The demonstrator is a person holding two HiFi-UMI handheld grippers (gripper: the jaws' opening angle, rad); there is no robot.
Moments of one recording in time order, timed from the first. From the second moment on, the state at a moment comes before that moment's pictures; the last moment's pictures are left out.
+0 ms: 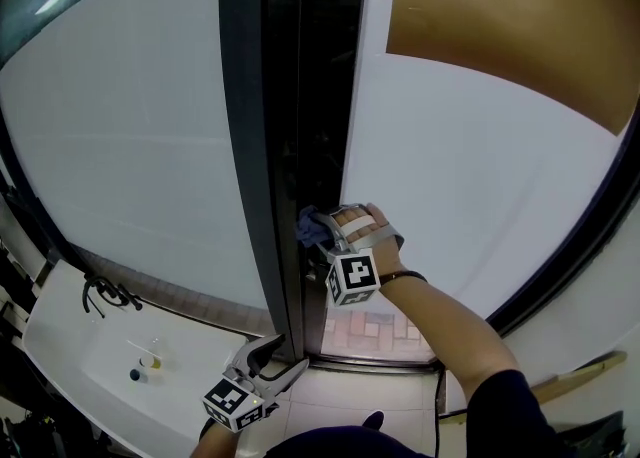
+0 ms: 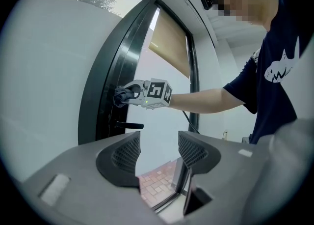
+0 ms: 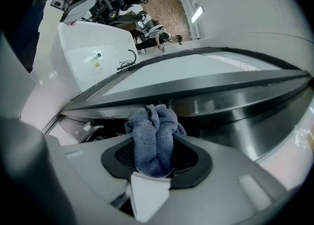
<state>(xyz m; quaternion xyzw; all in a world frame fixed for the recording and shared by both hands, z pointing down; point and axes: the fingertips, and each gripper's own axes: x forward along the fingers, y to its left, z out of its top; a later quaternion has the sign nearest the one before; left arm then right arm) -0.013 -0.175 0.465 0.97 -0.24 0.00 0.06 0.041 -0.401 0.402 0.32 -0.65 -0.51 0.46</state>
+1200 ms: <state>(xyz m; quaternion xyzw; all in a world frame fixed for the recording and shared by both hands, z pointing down) 0.023 -0.170 0.438 0.98 -0.19 -0.01 0.03 0.284 -0.335 0.401 0.42 -0.55 -0.45 0.57</state>
